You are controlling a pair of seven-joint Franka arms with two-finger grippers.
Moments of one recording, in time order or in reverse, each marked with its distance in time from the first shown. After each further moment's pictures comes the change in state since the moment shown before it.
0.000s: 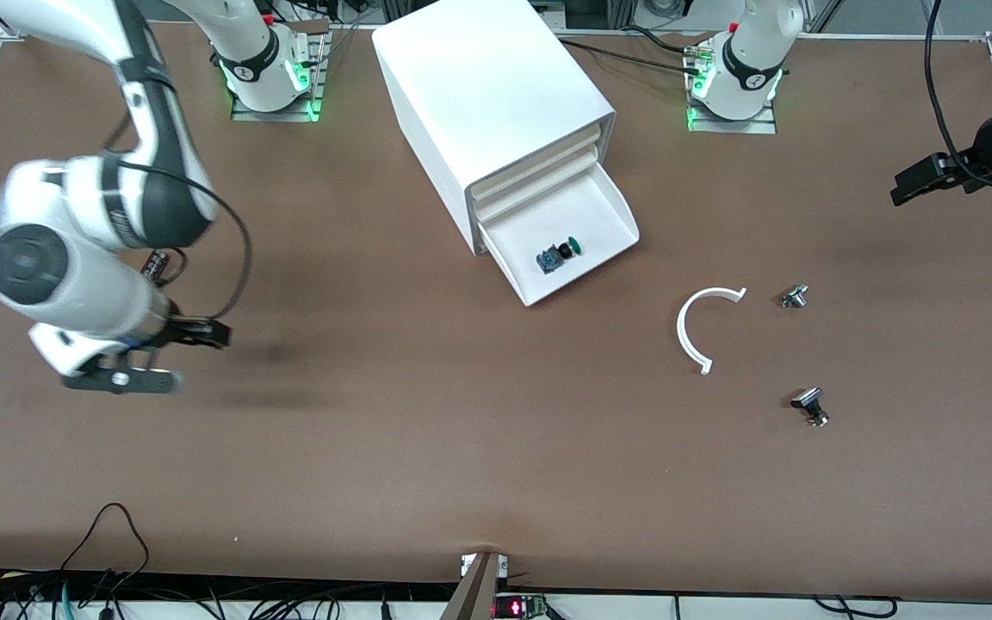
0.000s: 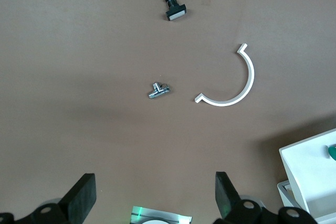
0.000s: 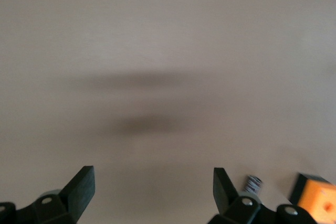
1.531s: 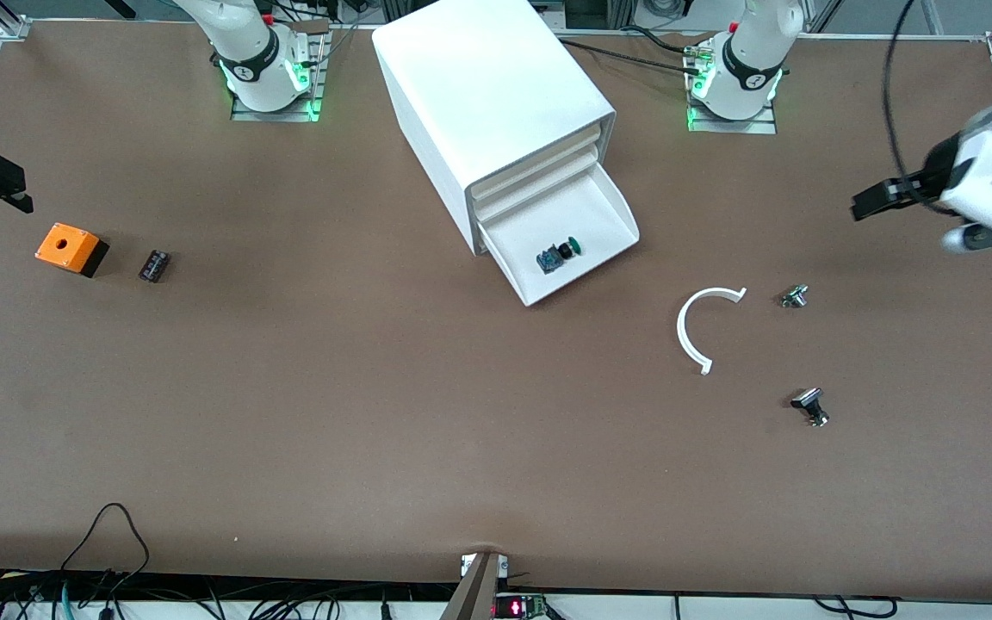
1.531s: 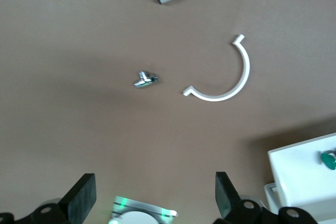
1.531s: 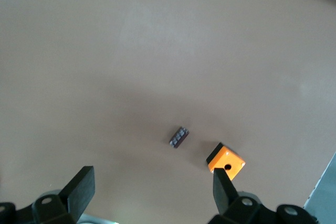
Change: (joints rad) left arm 0.002 0.081 -0.136 -0.001 0.000 -0.001 -0.211; right arm -0.267 -0.321 0.074 0.016 0.044 -0.316 -0.600
